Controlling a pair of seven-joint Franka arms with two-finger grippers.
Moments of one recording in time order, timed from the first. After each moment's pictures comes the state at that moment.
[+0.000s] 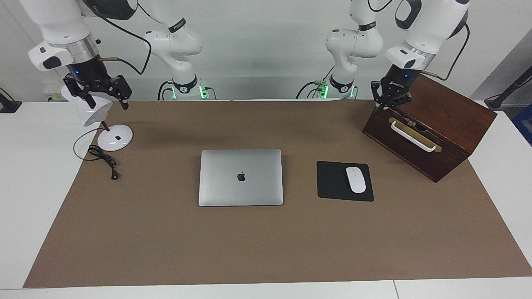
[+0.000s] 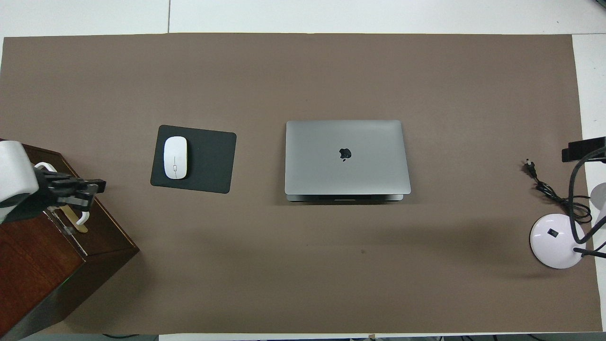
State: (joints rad) left arm -0.27 -0.35 0.19 -2.08 -0.14 1.89 0.35; right arm -0.03 -0.14 -0.06 -1.74 -0.03 1.66 -0.02
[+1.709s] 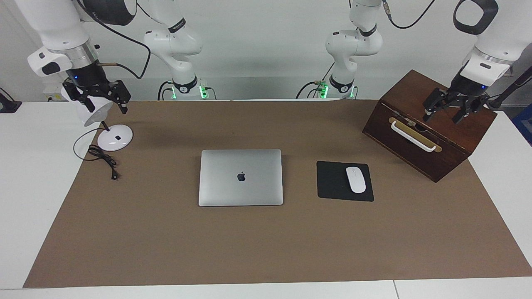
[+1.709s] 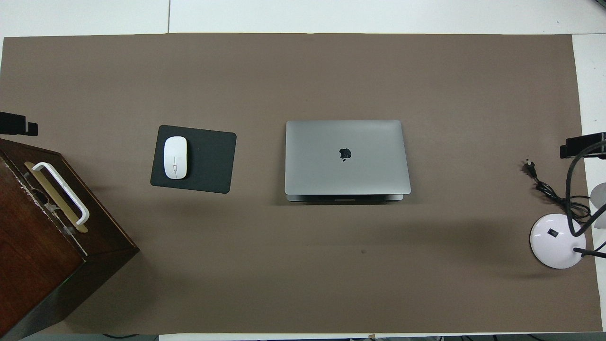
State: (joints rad) left arm -0.08 0.01 0.18 -1.60 -0.10 1.71 0.17; right arm -0.04 -0.13 -0.07 -1.74 -0.03 1.68 -0.02
